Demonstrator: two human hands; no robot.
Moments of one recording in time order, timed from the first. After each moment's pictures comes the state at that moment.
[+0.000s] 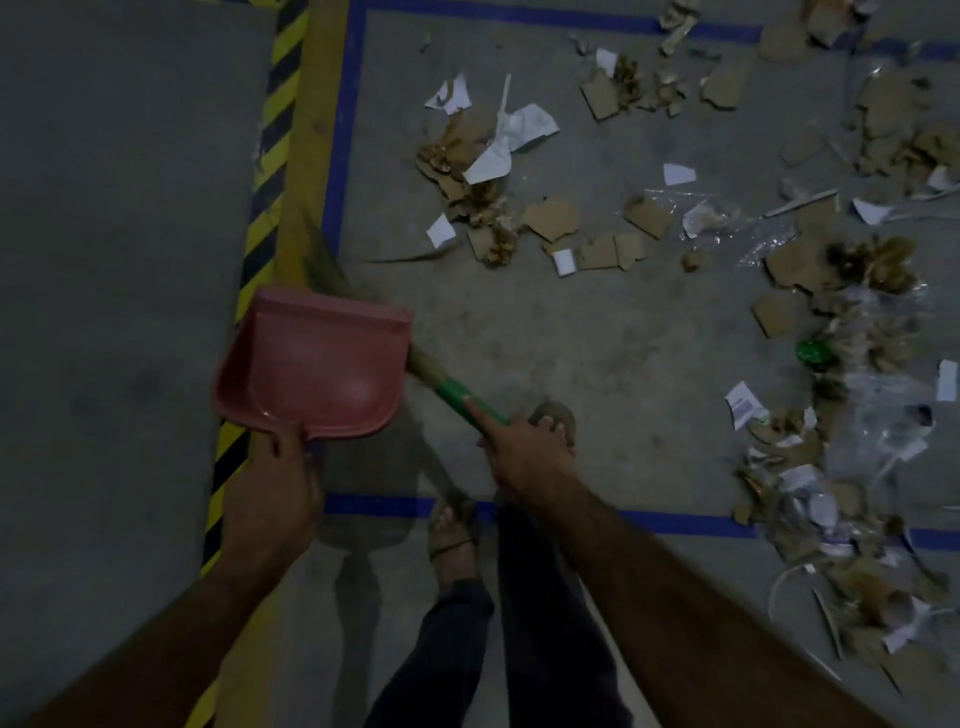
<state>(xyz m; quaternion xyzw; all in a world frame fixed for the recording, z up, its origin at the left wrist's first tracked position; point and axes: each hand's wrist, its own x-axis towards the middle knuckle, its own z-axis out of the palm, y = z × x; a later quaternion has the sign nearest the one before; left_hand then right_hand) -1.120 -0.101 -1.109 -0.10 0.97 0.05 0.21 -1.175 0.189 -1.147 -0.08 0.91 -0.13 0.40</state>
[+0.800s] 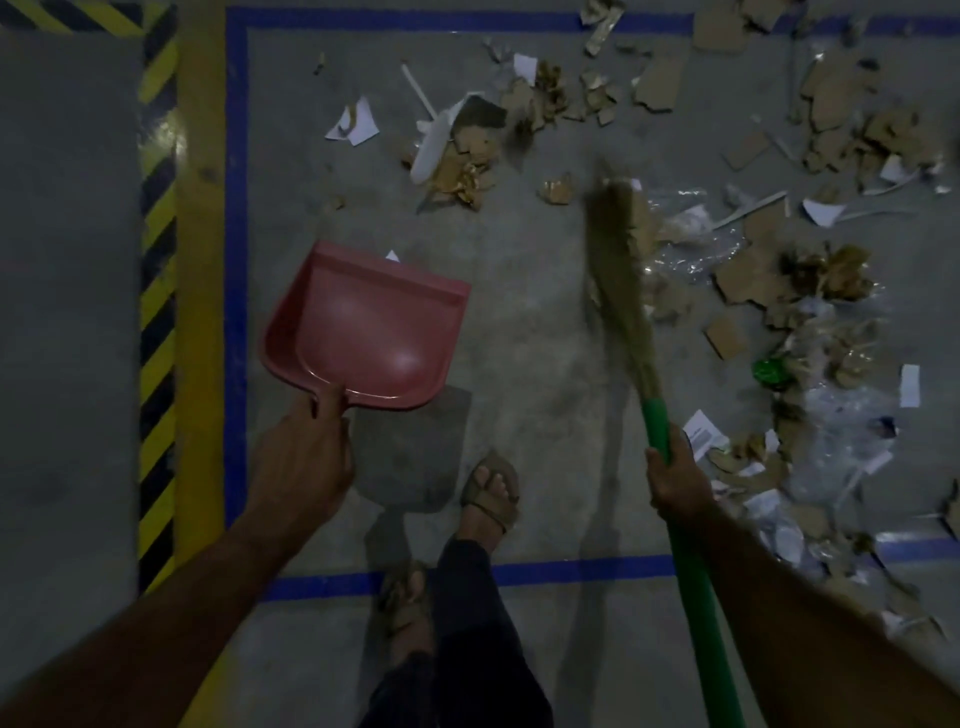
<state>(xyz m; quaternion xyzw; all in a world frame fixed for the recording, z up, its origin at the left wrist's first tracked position) -1.321 0.051 -1.156 0.05 0.98 0.09 0.19 -1.236 0.475 -1.234 0.42 0.79 -0.31 0.33</state>
